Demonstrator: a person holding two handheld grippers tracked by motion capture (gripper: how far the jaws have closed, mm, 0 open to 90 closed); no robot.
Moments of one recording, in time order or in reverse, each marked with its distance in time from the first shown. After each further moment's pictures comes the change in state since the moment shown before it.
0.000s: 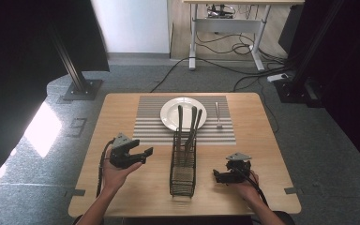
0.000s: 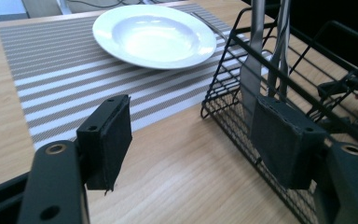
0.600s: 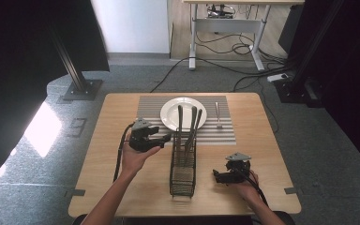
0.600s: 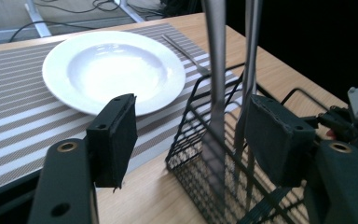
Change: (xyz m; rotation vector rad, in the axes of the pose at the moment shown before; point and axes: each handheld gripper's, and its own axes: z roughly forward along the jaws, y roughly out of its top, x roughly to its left) left arm -0.023 0.052 0.045 -0.005 -0.085 0.003; right arm 0.001 0.000 0.000 -0.002 0.005 -0.004
